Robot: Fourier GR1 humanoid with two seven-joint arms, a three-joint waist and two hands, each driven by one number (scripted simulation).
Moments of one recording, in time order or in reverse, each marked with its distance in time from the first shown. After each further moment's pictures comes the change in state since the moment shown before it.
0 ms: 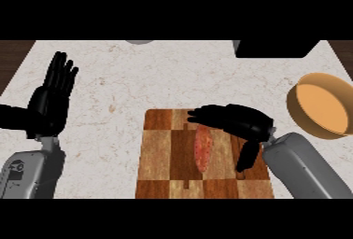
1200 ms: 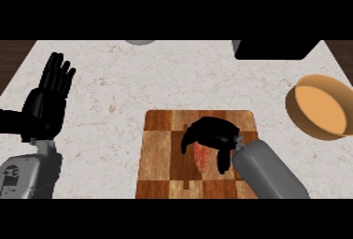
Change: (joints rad) left arm 0.021 -0.013 0.017 -0.056 -0.009 -0.019 0.036; right arm -0.006 0.208 0.022 0.277 0.318 -0.189 -0.216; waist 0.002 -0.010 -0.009
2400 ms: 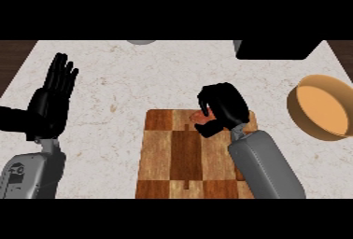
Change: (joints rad) left arm -0.009 -0.011 -0.003 0.027 -0.022 0.003 -0.012; right arm -0.022 0.120 -0.214 -0.185 0.154 -0.241 0.695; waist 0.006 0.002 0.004
